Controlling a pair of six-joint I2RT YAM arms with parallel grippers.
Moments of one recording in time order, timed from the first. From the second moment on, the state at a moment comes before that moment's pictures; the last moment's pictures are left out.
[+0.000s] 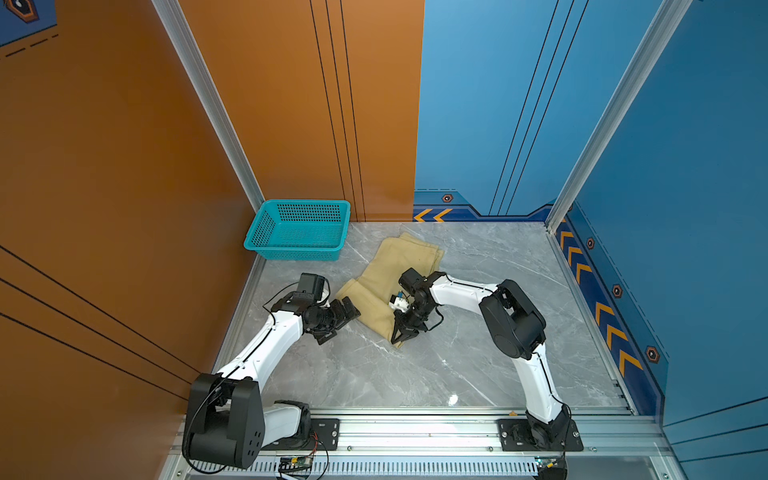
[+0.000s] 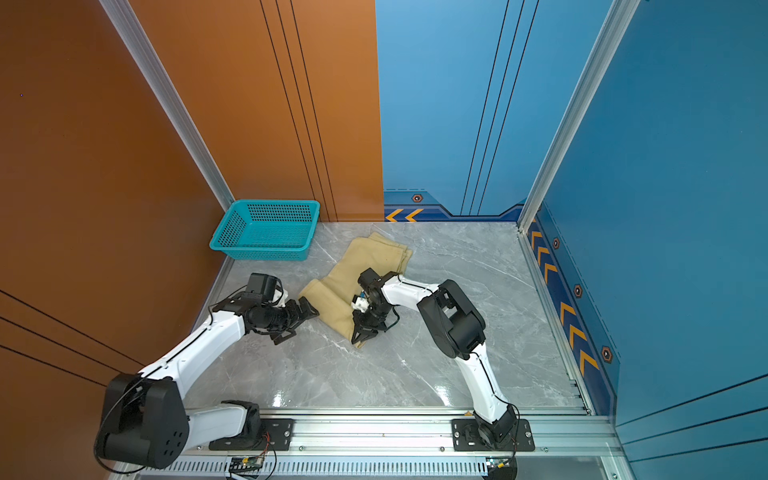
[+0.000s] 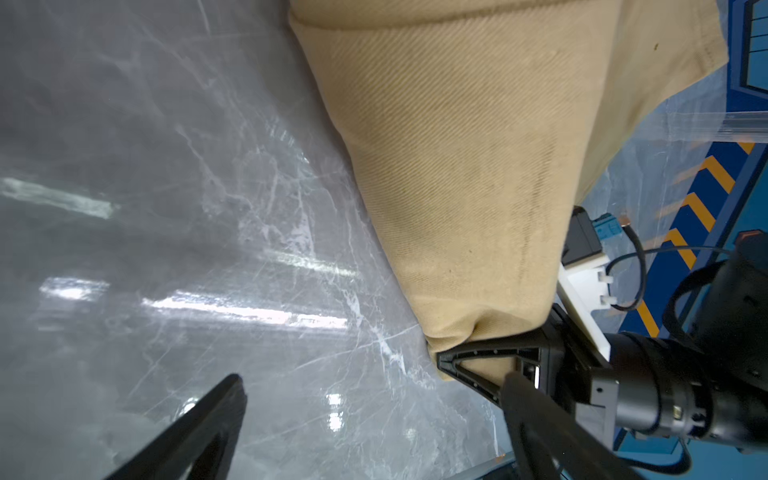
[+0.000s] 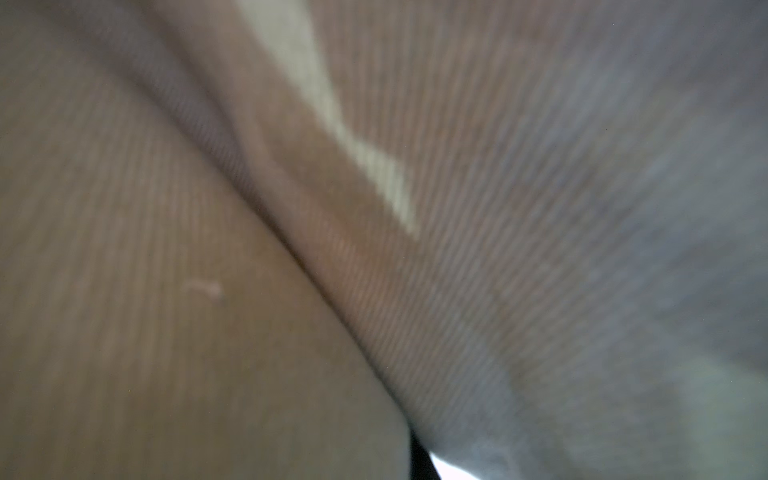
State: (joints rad) left arm -0.14 1.29 0.79 -0.63 0.36 -0.74; right arm 0.72 2.20 1.53 -0.80 -0.77 0.42
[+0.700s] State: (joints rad) left arm -0.23 1.56 0.88 -0.43 0.16 -0.79; right arm 0.64 2.32 1.67 -0.93 -0.93 0.34
